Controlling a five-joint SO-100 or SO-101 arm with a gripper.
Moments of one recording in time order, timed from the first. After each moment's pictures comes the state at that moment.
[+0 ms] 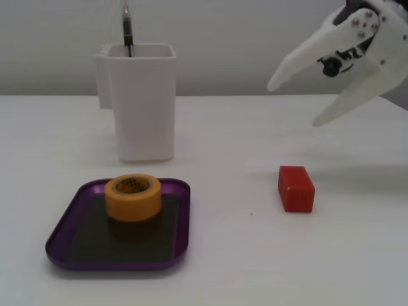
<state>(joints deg) 15.1 172.5 154.5 61.5 -11.2</state>
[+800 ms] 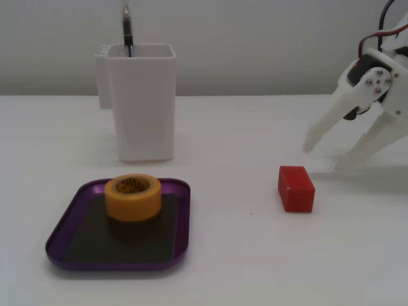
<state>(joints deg) 15.2 192.6 176.0 70.8 -9.7</state>
